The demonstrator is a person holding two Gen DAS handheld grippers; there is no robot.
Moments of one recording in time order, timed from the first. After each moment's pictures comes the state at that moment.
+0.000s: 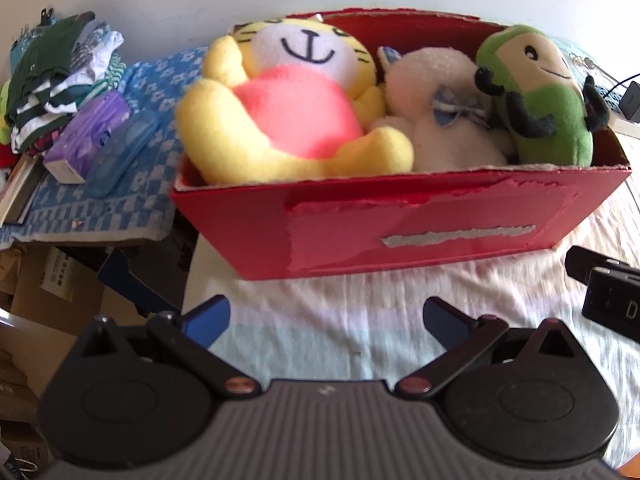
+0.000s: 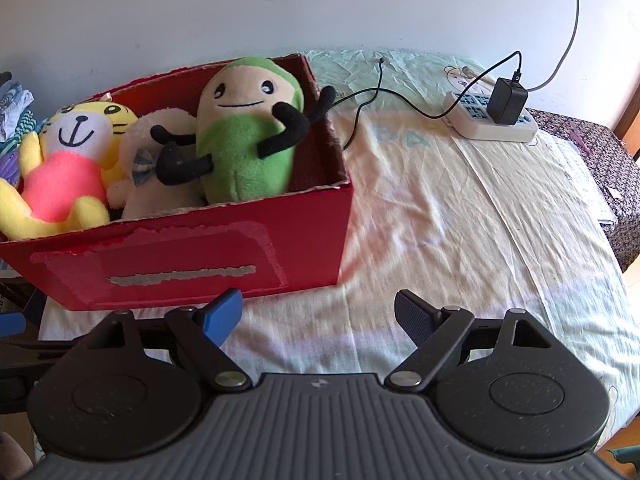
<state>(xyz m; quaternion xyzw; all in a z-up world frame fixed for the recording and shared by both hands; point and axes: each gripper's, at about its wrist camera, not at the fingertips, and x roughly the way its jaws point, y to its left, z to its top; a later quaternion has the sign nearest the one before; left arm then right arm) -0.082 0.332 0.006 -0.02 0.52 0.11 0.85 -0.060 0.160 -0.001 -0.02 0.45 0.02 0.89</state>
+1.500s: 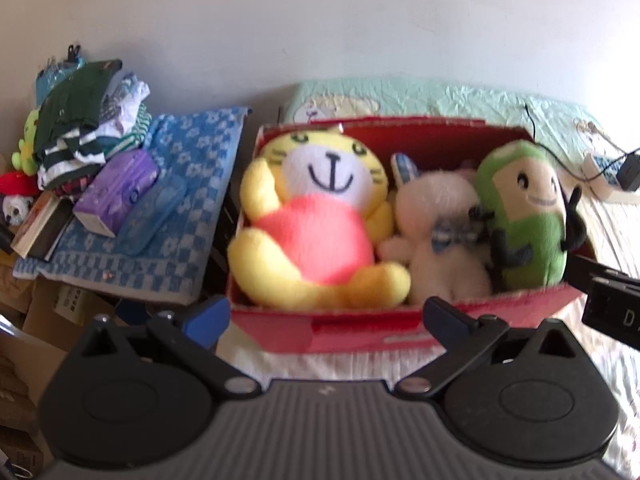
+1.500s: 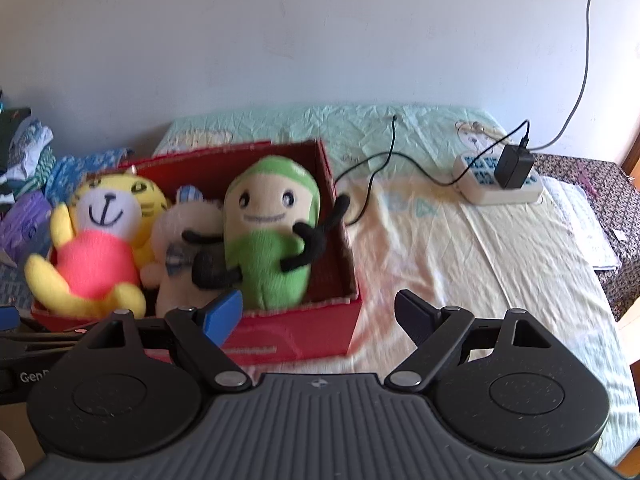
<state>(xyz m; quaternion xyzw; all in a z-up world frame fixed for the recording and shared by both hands) -0.059 0.339 0.074 -0.02 0.46 0.13 0.88 -0.042 0.159 0.053 -0.01 0.40 0.05 0.92</state>
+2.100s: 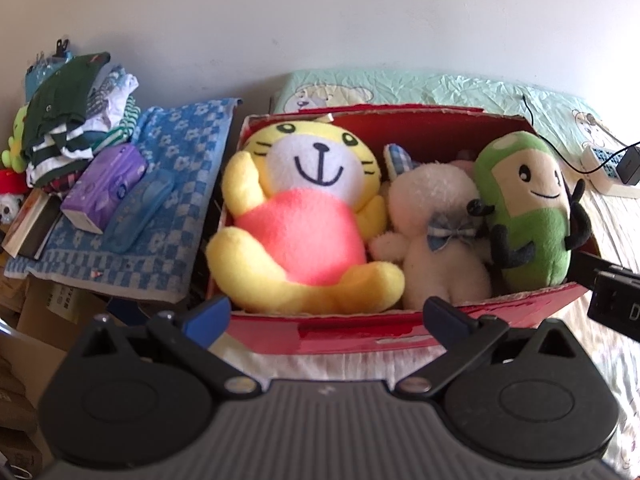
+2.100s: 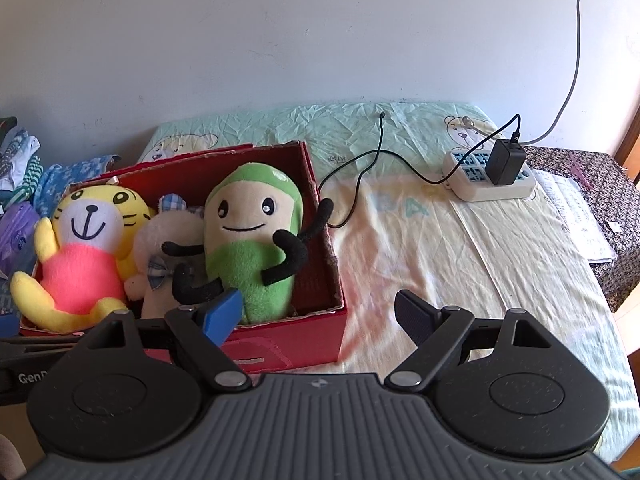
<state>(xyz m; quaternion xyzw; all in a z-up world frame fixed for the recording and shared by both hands) -0.048 0.339 0.060 -0.02 0.47 0.12 0.87 -0.034 0.158 0.046 -0.01 0.41 0.03 0.91</state>
